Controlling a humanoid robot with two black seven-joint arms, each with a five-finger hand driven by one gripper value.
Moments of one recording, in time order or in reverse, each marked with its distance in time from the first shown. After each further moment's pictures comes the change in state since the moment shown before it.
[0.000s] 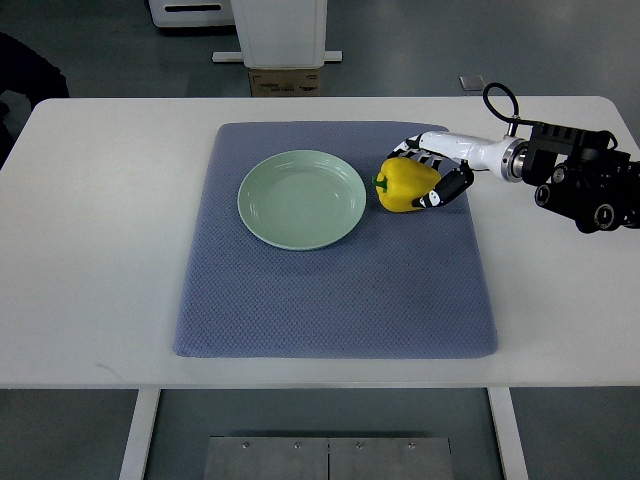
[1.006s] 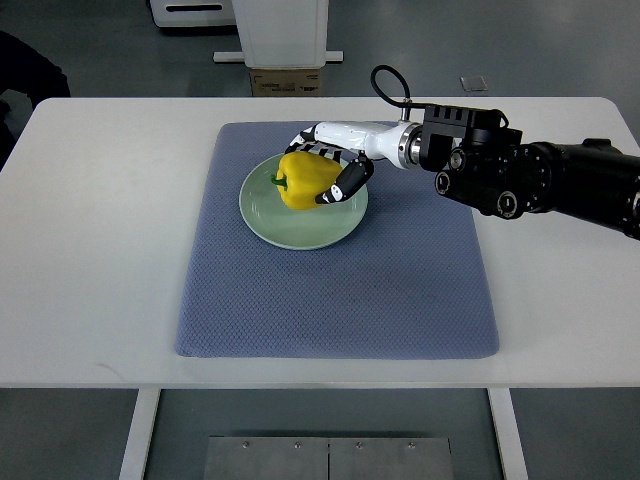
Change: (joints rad) left arm 0.000 0.000 0.000 0.000 0.000 0.000 0.000; right arm 0.086 0.246 0.008 -0.037 0.052 0.014 -0.048
